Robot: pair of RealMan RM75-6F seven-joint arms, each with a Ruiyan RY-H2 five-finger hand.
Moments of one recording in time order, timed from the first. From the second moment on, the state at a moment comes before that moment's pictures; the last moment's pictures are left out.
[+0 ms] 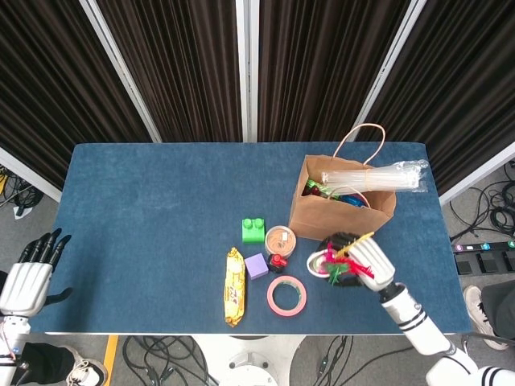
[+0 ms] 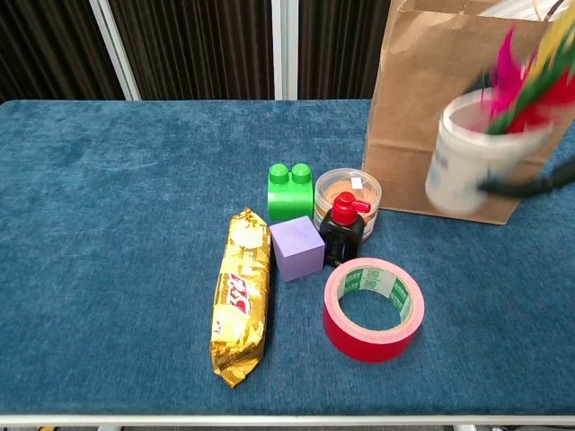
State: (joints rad) left arm -0.11 -1.19 0.00 -1.48 1.50 1.42 0.08; right arm 0.48 -1.31 0.05 -1.58 -1.71 1.33 0.29
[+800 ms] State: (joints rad) left arm -0.12 -1.18 -0.01 -1.48 1.49 1.41 0.07; right arm 0.70 -1.05 0.49 -1.94 -1.28 1.22 -0.09
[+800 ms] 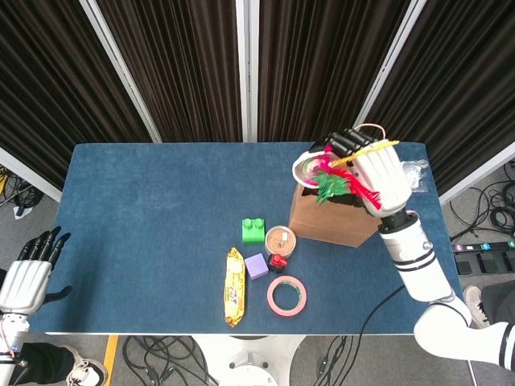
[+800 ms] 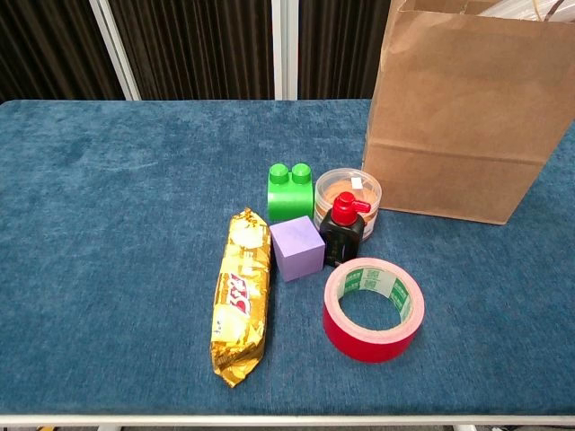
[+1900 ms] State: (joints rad) left arm -0.12 -1.18 -0.01 -1.46 1.48 1.40 0.06; right arm 0.72 -1.09 0.38 -1.71 -1.12 1.04 -0.06
